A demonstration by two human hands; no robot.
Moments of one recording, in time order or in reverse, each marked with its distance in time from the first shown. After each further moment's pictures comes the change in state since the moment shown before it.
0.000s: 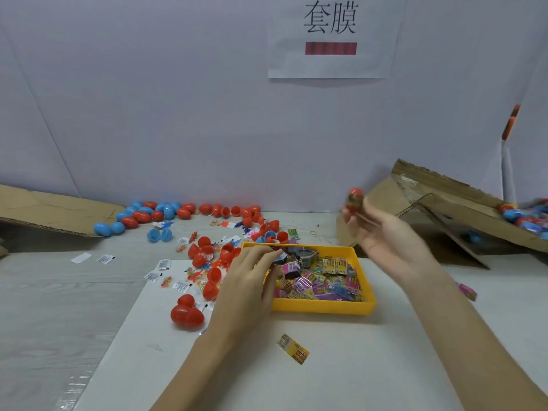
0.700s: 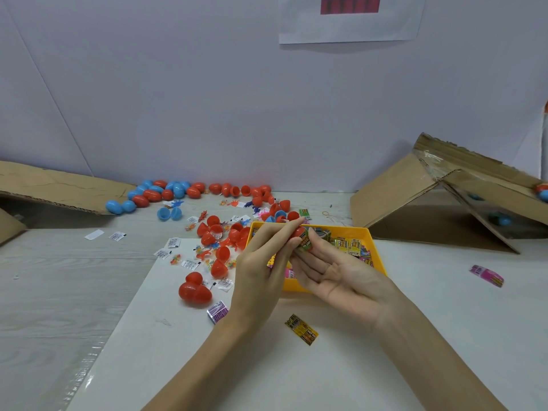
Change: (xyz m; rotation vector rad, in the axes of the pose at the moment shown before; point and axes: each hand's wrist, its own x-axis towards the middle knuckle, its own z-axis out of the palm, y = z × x) left_hand -0.001 0.022 0.004 -0.440 0.231 -0.013; right_hand -0.051 0.083 0.031 0.091 -0.081 0.469
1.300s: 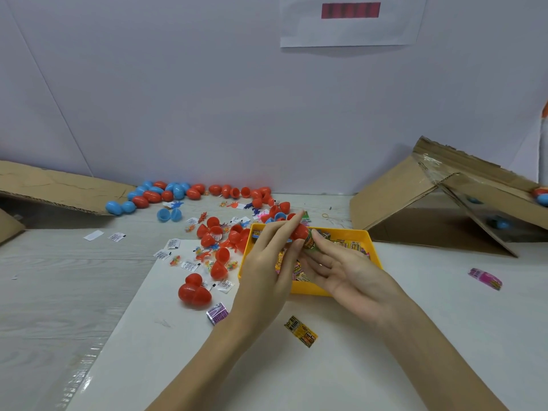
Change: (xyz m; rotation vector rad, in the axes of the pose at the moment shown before) left_hand 0.002 0.008 0.003 0.053 -0.077 -0.071; right_hand 0.006 -0.006 -0.011 -0.153 -0.027 -0.121
